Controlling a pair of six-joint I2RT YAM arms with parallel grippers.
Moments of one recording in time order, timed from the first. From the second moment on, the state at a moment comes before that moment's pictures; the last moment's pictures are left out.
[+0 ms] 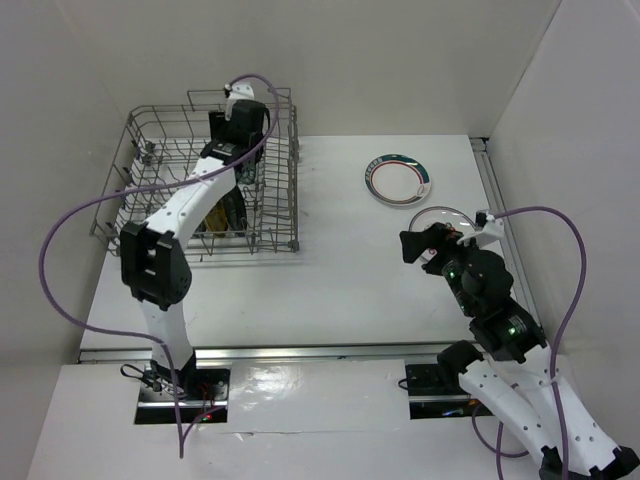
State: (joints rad) left arm -0.34 1.96 1.82 -0.39 -0.71 -0.14; right arm 0.49 0.45 0.70 -0.37 0.22 0.55
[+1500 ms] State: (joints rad) left arm -0.96 1.15 1.26 -0.20 0.02 -0.34; right arm 0.30 1.23 0.39 -0.24 0.89 1.62
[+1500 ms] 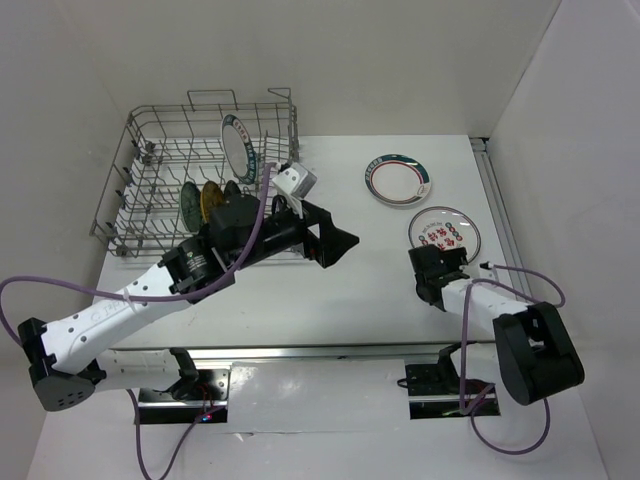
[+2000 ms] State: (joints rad) left arm -0.97 1.15 1.25 -0.20 0.04 -0.34; right arm 0.07 1.43 0.51 -0.05 0.75 1.51
